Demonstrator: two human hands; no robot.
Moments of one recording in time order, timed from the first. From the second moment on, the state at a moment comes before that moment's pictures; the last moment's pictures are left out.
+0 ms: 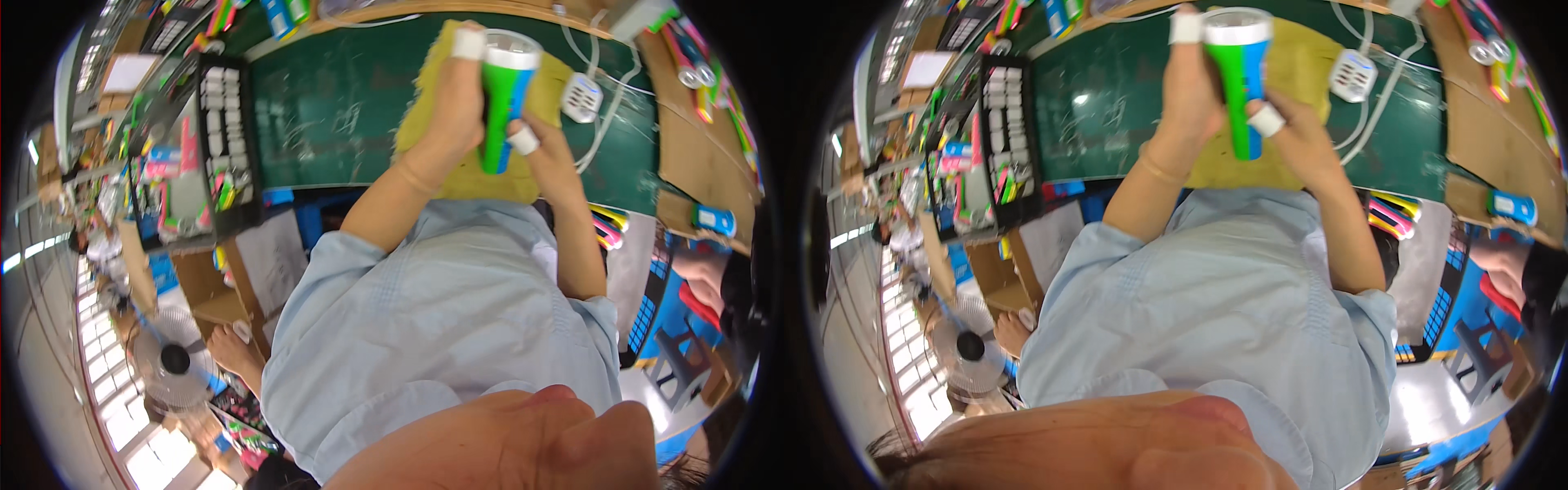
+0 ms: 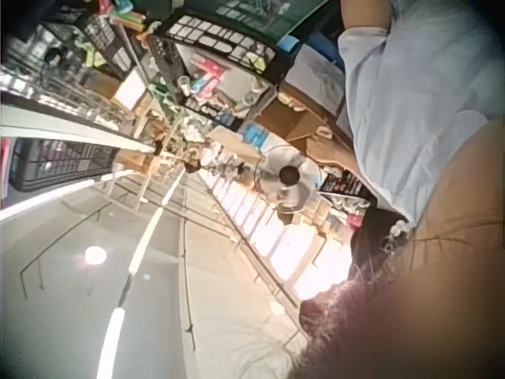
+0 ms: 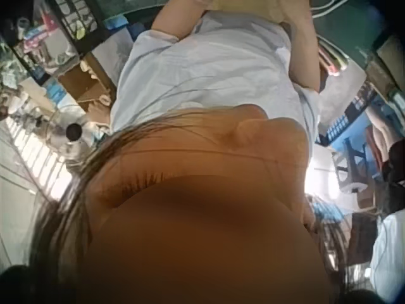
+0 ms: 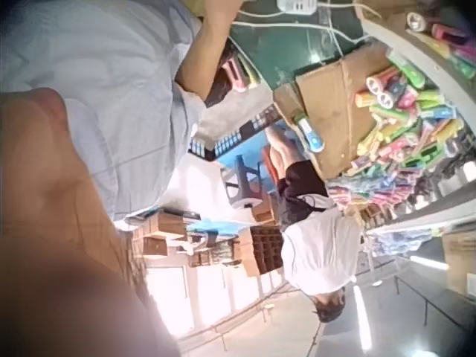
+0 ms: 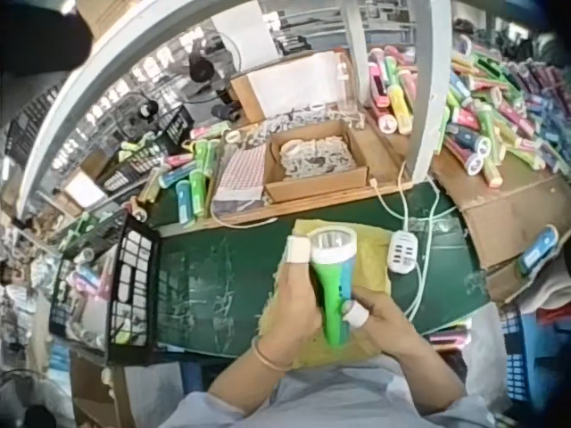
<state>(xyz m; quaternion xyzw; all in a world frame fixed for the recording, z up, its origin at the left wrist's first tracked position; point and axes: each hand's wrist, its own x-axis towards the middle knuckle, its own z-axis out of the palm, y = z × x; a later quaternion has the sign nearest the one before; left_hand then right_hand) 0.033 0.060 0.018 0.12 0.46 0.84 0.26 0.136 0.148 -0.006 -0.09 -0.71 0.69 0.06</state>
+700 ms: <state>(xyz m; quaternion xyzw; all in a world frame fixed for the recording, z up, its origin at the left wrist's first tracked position) -0.032 0.064 -0.019 0.23 0.55 0.77 0.22 0.129 0.181 -0.039 -0.24 -0.40 0.88 0.08</state>
